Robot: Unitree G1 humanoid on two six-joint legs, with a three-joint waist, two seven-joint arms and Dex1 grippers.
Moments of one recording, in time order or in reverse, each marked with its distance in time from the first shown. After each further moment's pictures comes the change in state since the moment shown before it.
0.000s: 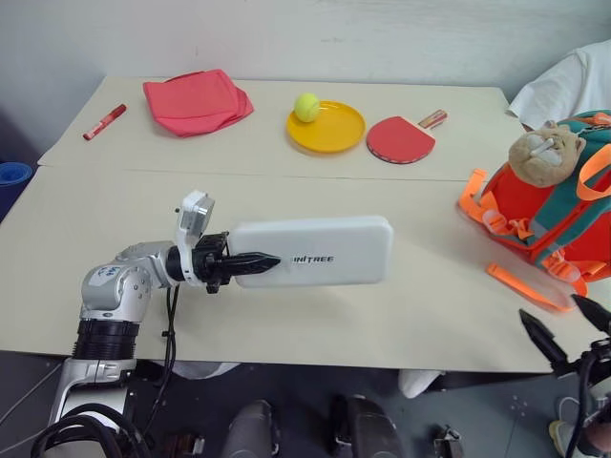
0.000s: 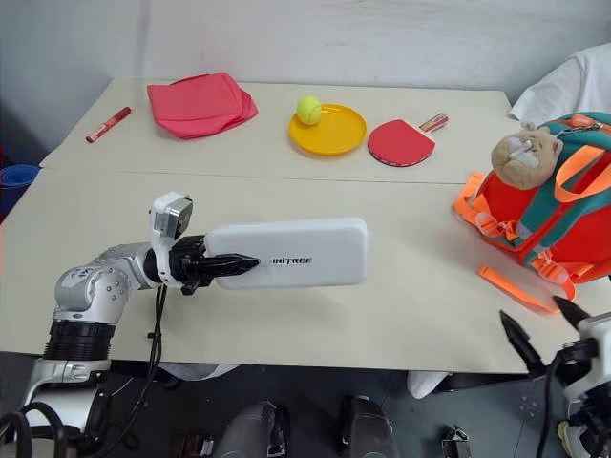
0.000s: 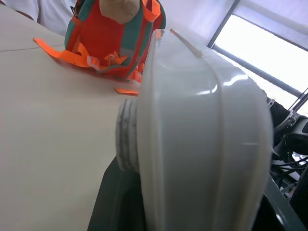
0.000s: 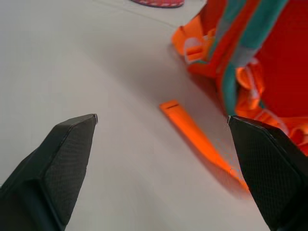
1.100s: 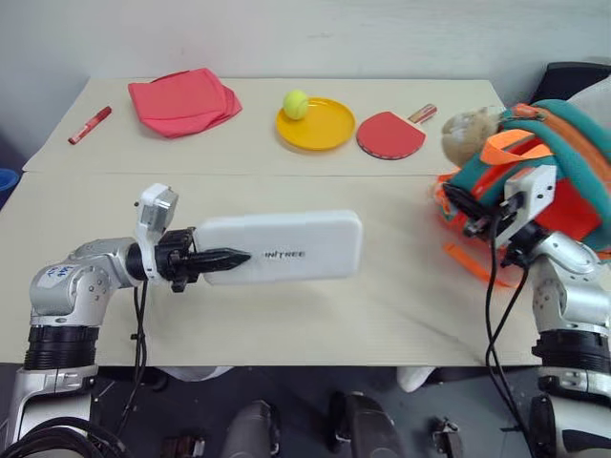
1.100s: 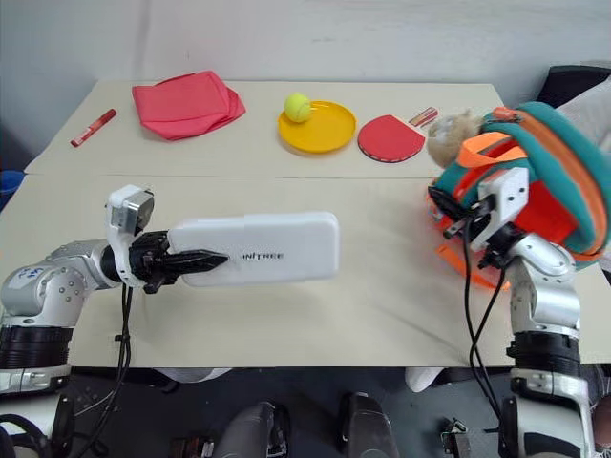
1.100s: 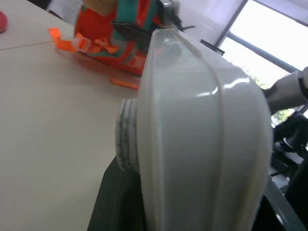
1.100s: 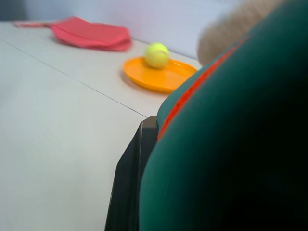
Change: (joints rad) left arm 0.048 0.126 0.125 -0.004 -0.063 0.054 0.070; right arm -0.896 -0.024 0.523 0.467 -0.044 -0.053 0.142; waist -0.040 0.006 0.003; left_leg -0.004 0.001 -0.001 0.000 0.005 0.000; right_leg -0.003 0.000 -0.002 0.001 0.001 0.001
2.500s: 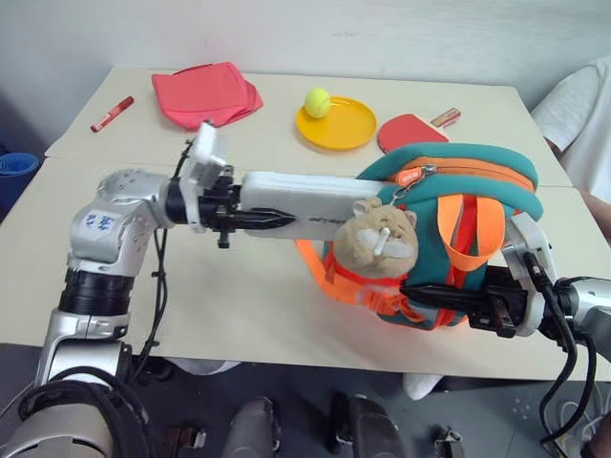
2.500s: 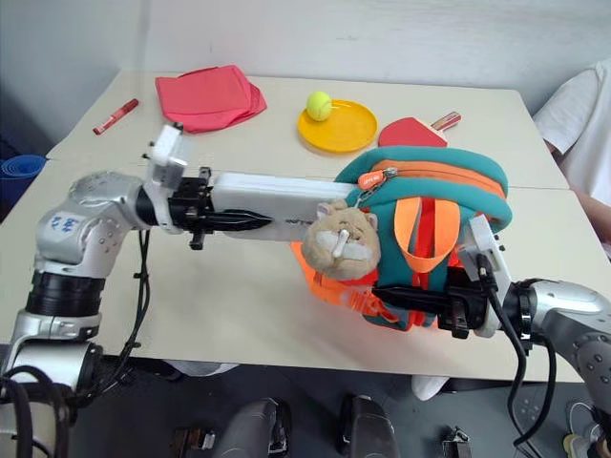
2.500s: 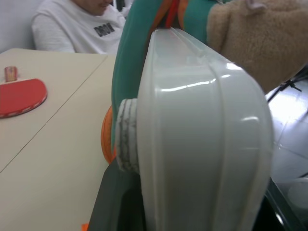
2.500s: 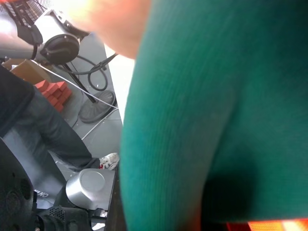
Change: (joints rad) left arm -0.379 -0.059 -0.287 -0.016 0.237 -0.281 -0.022; right arm 0.379 -0.388 -0.076 -0.633 0.664 0.685 0.103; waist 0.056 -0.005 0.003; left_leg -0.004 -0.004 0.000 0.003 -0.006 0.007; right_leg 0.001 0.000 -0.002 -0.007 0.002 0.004
